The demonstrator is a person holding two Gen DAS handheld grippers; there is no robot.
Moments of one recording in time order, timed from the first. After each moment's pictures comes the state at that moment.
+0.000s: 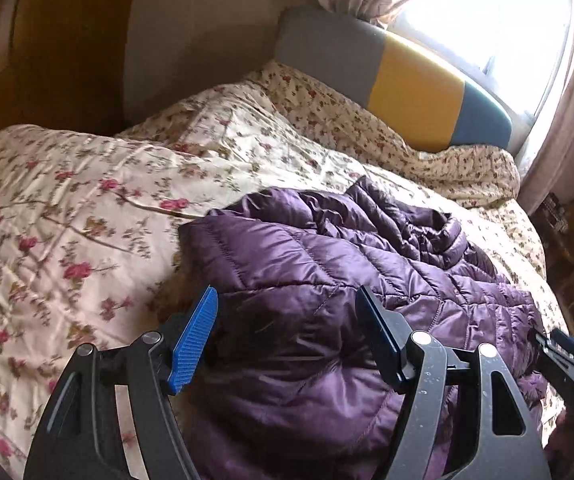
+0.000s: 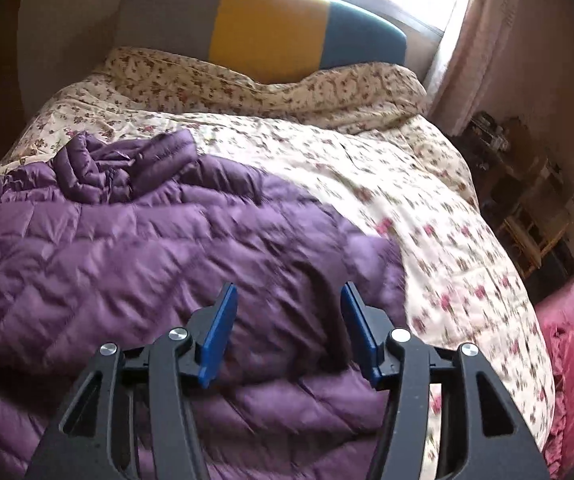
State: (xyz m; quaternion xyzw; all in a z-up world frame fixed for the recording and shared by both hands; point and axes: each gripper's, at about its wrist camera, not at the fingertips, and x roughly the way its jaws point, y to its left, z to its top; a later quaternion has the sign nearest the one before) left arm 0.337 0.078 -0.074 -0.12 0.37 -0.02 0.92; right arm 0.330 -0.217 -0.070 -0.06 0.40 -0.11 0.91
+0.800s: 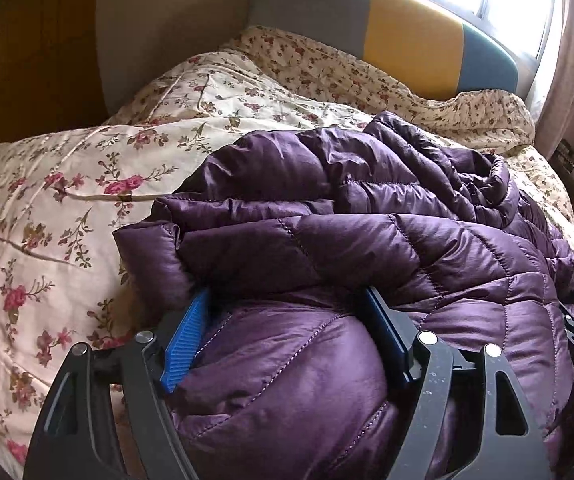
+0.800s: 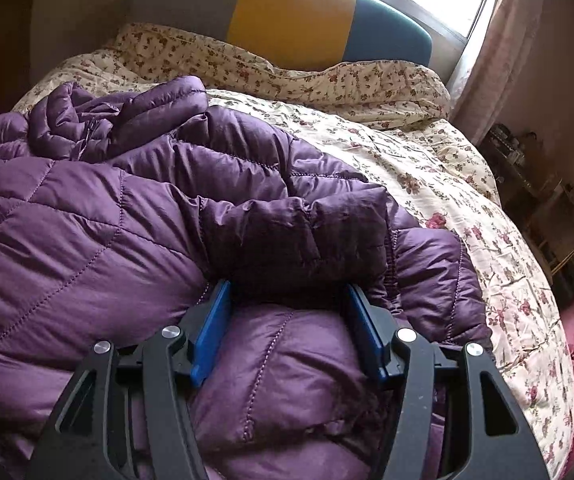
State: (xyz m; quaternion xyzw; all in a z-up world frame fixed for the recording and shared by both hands) left arm 0.387 0.063 -0.134 -0.05 0.41 -0.03 0.91; right arm 0.354 -0.224 -0.144 -0.08 0.40 -0.09 0.91
